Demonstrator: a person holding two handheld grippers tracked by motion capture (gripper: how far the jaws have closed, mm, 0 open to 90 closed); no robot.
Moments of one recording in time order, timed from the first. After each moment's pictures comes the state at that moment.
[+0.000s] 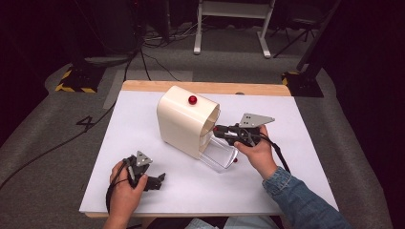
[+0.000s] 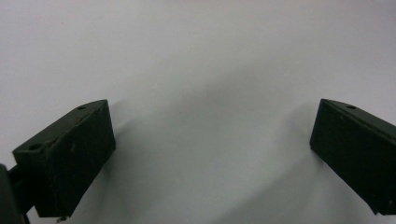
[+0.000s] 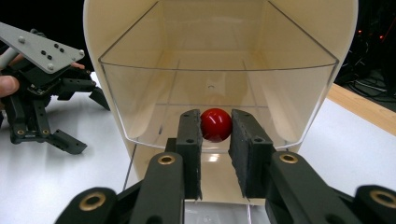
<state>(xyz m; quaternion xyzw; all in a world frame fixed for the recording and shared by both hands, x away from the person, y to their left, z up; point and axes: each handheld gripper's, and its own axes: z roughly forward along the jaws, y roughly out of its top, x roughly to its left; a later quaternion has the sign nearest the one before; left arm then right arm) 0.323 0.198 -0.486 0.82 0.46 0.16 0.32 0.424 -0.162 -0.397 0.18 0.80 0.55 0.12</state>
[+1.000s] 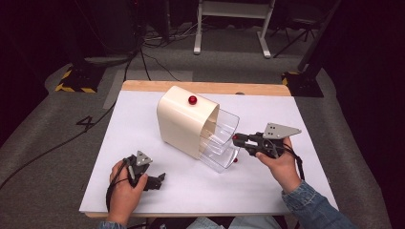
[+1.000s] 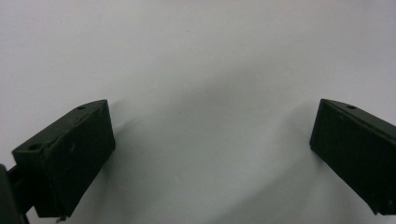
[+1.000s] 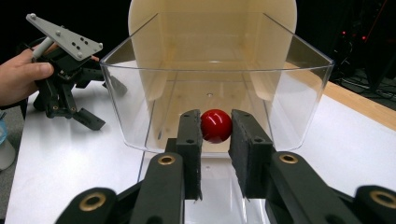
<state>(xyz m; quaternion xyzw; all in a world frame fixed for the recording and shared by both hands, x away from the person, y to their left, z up) 0.325 0.198 -0.486 0.82 0.45 0.16 0.31 0.387 -0.218 -0.389 0.19 0.80 0.55 0.13</state>
